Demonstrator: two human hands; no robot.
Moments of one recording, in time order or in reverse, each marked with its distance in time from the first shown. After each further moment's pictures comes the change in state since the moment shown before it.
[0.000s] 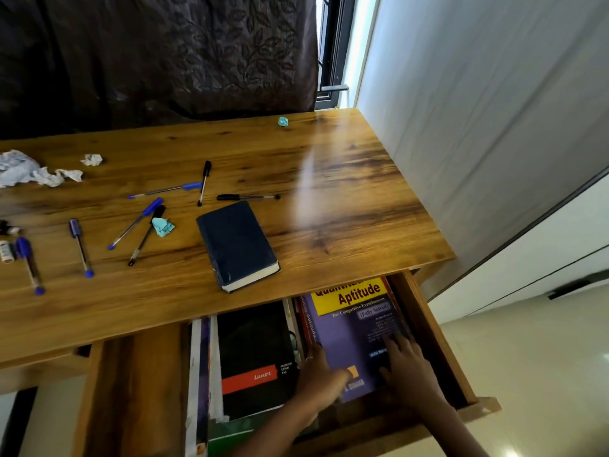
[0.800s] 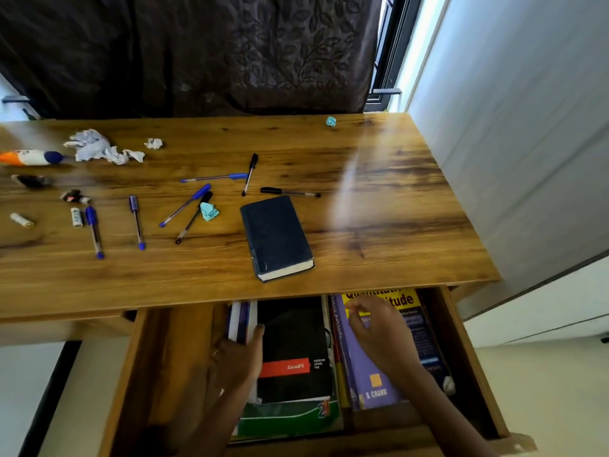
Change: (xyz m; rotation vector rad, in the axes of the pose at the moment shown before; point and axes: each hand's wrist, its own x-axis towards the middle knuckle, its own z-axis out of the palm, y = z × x) left_hand 0.004 -0.059 -0.116 0.030 0.878 -0.385; right_hand 0.018 -0.093 -0.049 0.427 0.364 -0.433
